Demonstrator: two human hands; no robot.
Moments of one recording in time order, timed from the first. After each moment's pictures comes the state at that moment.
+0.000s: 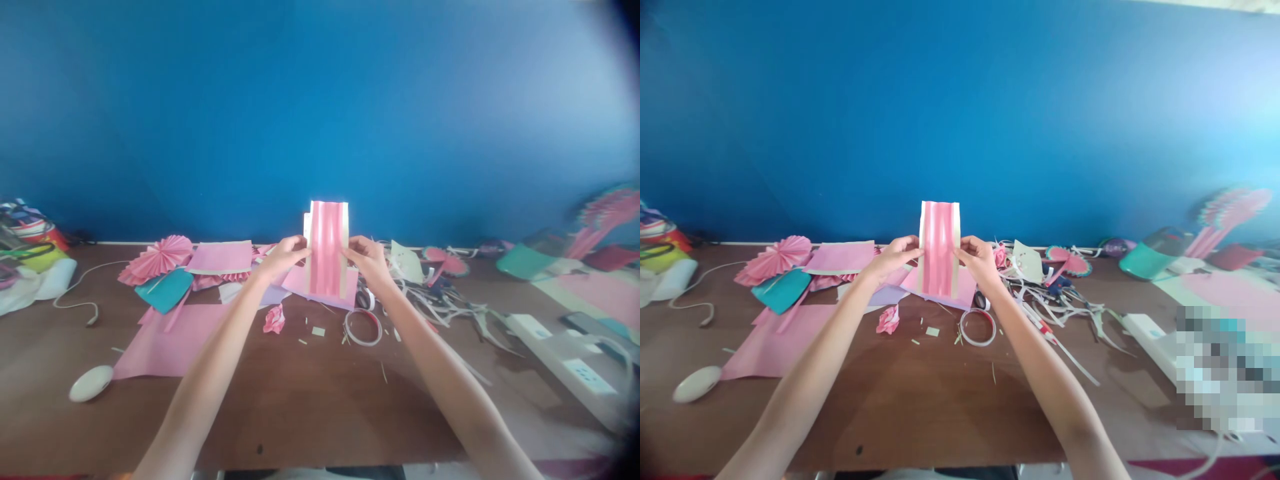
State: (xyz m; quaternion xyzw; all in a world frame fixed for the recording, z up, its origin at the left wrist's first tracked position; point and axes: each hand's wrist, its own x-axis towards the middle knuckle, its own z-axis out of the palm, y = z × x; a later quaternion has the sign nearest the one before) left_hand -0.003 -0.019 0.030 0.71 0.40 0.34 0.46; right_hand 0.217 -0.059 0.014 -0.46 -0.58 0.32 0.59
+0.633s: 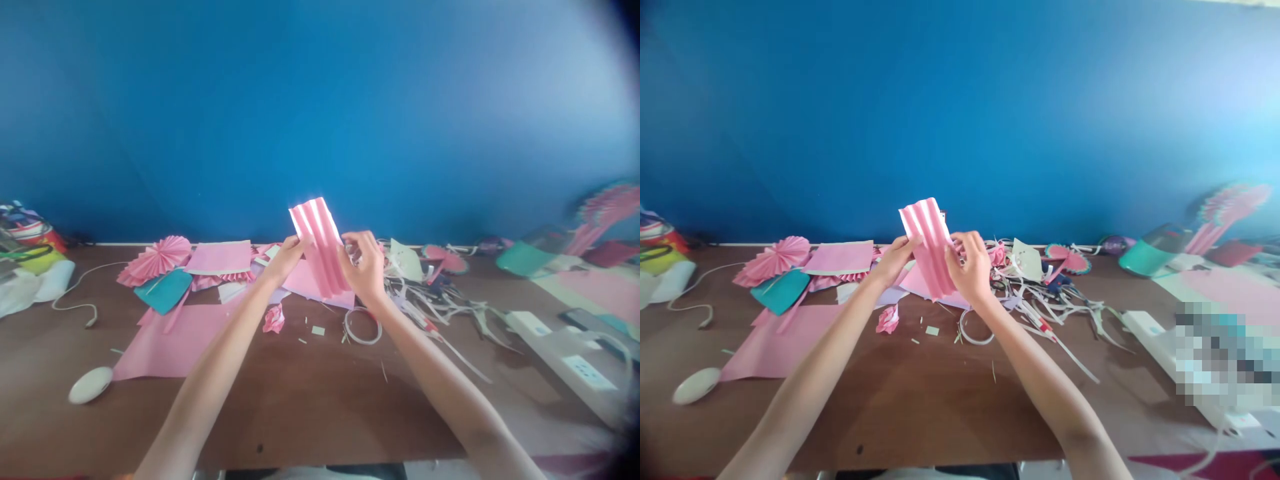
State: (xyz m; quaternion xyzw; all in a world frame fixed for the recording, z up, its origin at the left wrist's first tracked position) left_hand 0.015 -0.031 0.025 0.62 0.43 0.46 0.47; right_hand 0.196 -0.081 0.018 -0.48 -0.66 0.03 0.58
